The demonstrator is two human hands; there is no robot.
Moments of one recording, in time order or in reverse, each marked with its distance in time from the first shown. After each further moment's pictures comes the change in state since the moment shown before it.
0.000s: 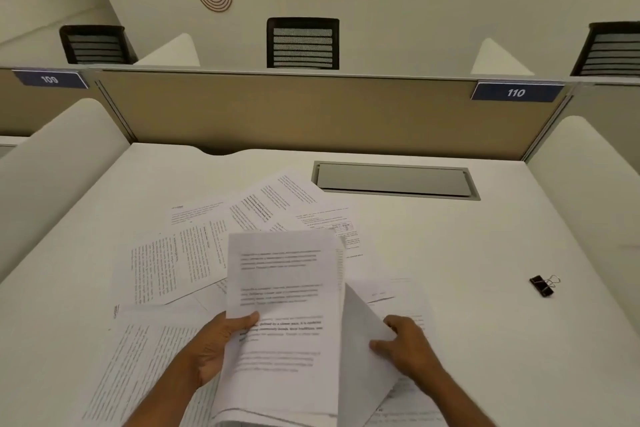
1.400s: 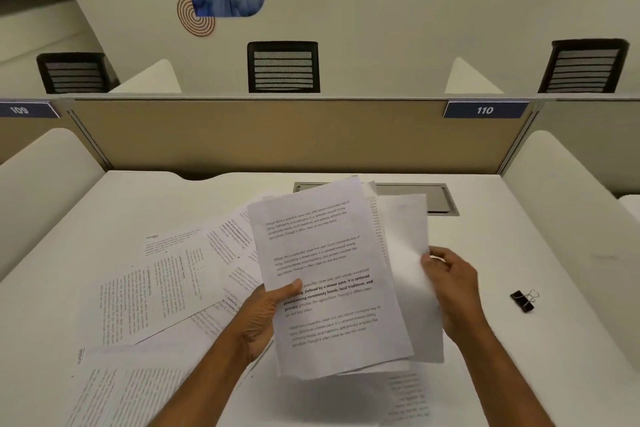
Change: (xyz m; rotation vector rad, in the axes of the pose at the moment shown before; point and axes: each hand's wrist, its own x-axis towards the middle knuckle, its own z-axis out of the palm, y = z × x) left_hand 0.021 0.058 0.145 -0.020 -0.067 0.145; right_hand 0.022 -0.049 -0.133 0.764 0.477 -0.170
